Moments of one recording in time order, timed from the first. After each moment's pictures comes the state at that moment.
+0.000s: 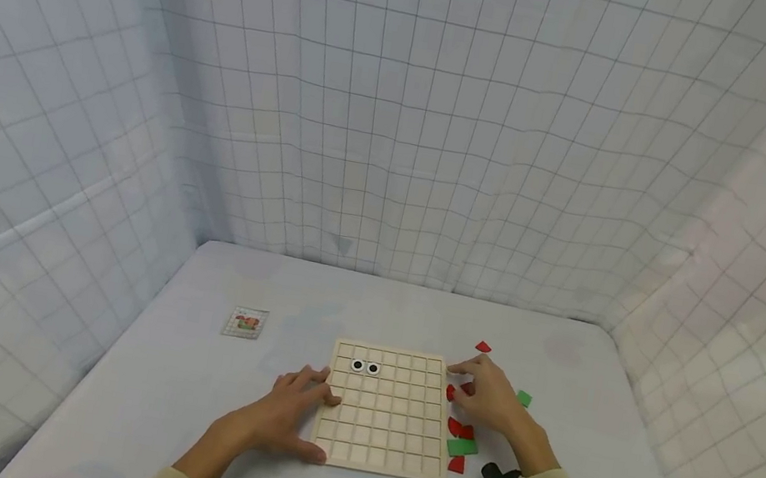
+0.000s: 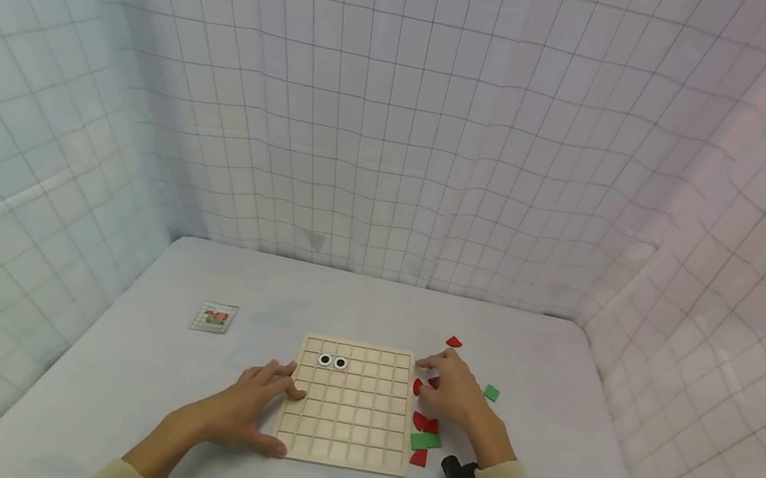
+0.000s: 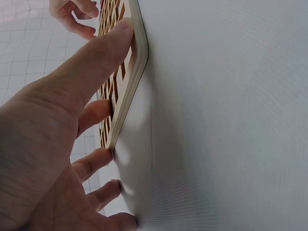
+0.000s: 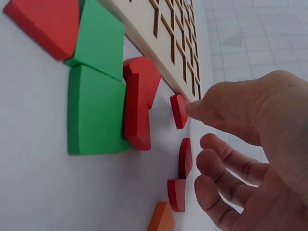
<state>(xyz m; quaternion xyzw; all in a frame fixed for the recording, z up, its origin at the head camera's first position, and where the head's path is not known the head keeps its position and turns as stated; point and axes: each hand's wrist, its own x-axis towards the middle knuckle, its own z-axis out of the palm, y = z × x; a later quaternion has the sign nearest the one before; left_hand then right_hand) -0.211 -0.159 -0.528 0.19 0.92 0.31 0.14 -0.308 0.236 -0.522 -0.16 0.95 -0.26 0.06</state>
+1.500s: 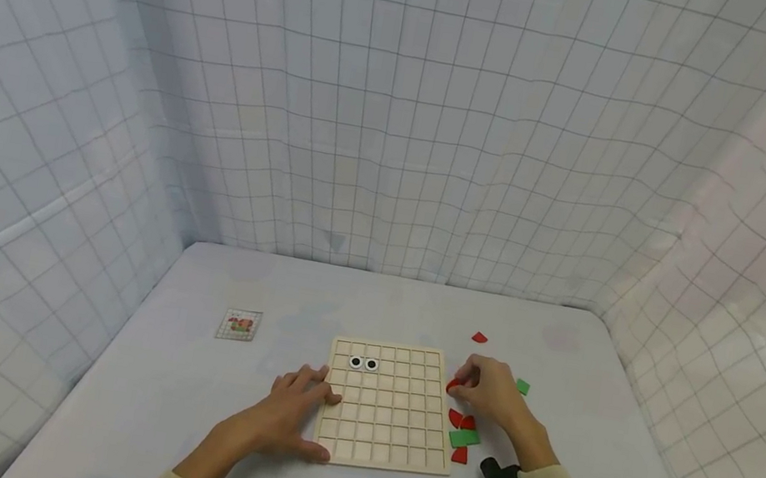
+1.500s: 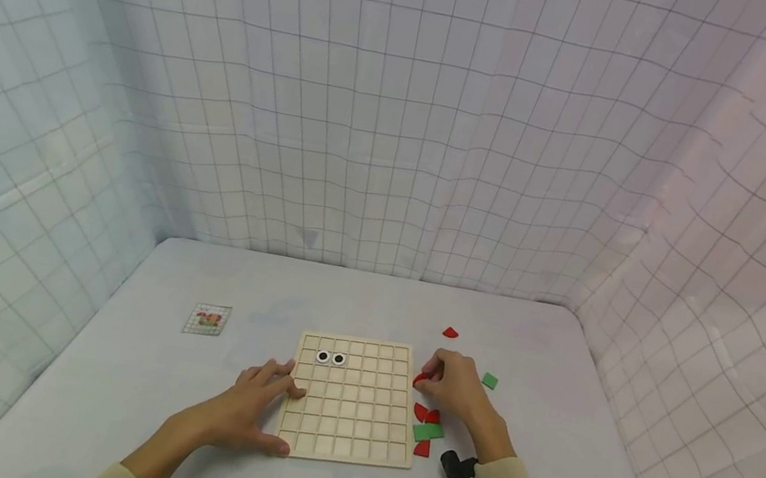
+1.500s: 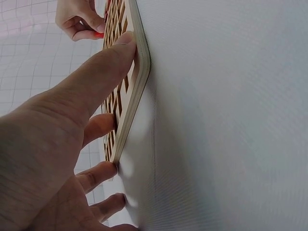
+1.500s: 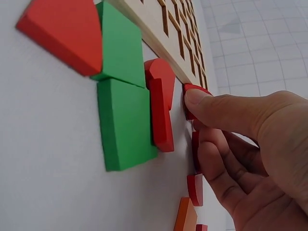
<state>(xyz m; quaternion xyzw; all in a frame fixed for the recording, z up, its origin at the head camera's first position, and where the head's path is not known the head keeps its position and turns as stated) -0.215 -0.157 -0.528 0.20 0.92 0.30 0.13 -0.304 0.241 -0.532 -0.10 0.94 -0.32 0.05</state>
